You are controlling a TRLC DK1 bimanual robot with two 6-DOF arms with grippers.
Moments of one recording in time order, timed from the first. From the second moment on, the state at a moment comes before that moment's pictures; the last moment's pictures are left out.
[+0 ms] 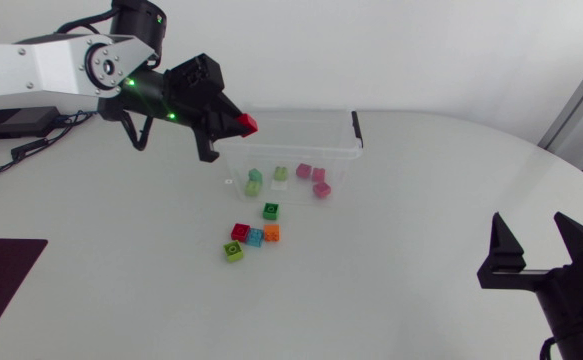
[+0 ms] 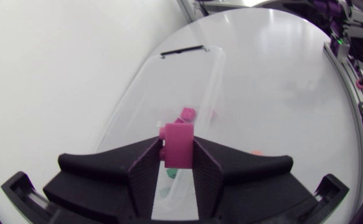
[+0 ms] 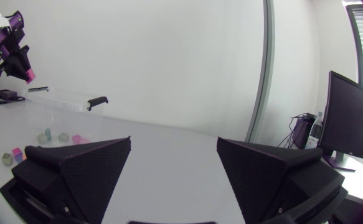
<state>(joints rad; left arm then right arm) -0.27 1.78 1.43 -0.37 0.51 0.96 0.12 0.06 0.03 0.04 0.27 -0.16</state>
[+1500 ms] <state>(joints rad) -0.32 1.54 0.91 -0.40 0.27 0.66 0.12 0.06 0.03 0.04 0.27 -0.16</state>
